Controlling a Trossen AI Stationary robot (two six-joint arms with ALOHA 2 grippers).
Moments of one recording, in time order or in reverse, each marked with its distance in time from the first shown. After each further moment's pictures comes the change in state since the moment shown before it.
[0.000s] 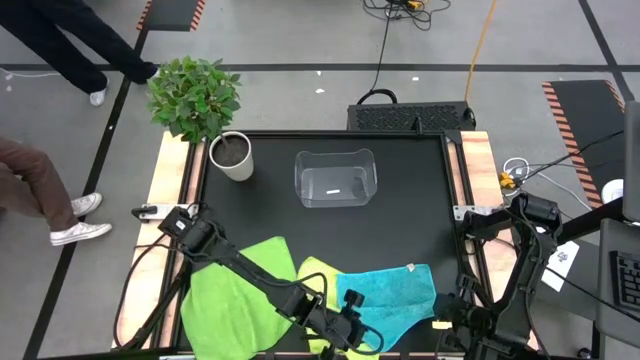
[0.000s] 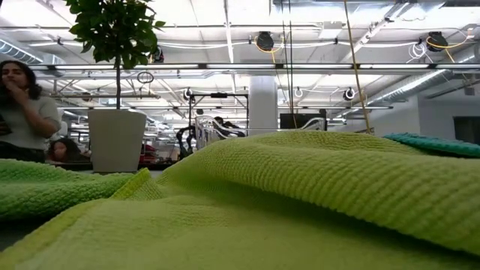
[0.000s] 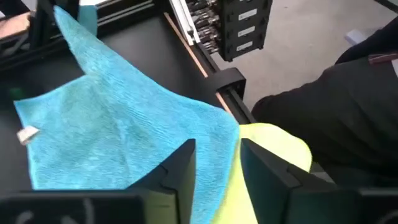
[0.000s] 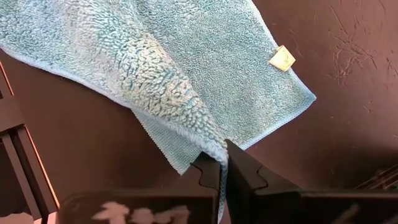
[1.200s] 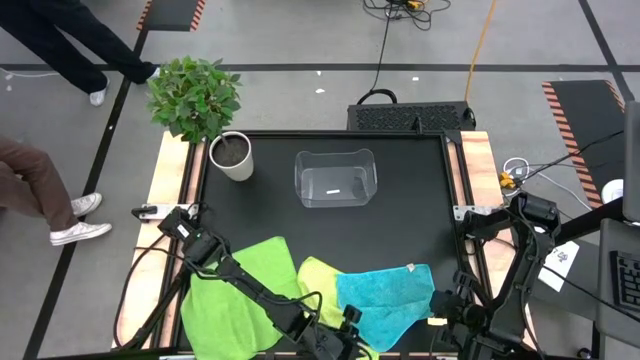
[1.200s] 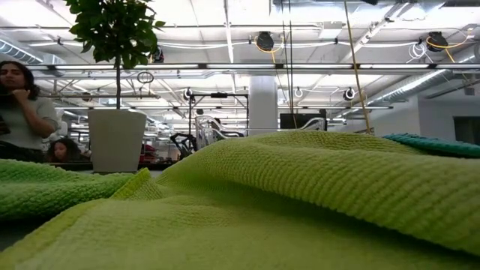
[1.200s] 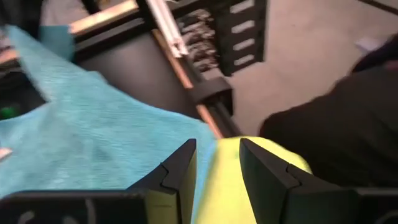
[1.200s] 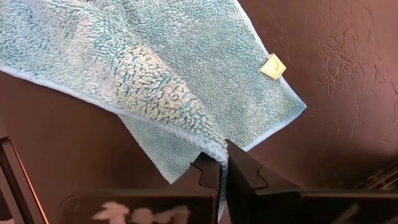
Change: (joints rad) left arm -0.059 0.099 -0.040 0.246 -0.119 0.055; right arm -0.034 0.000 0.000 -0.014 0.000 -0.026
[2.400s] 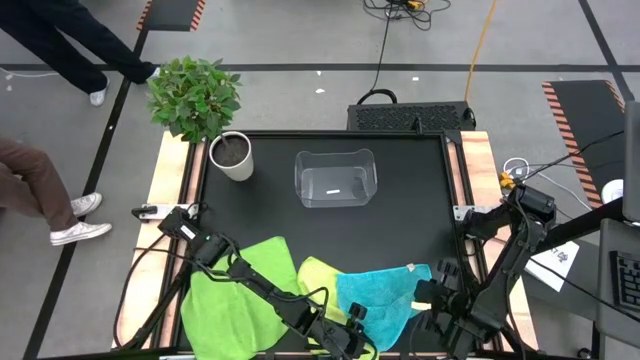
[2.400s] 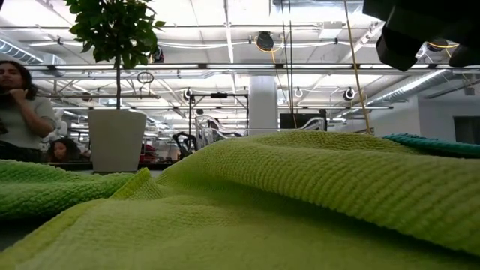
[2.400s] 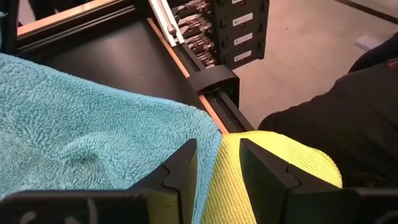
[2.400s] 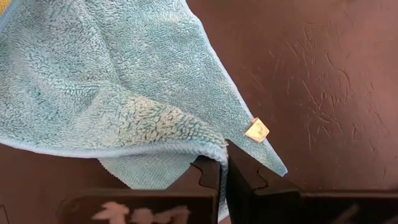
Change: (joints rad) left arm 0.035 0.080 0.002 0.095 0.081 0.015; right arm -0.143 -0.050 0.000 0.020 0.107 -0.180
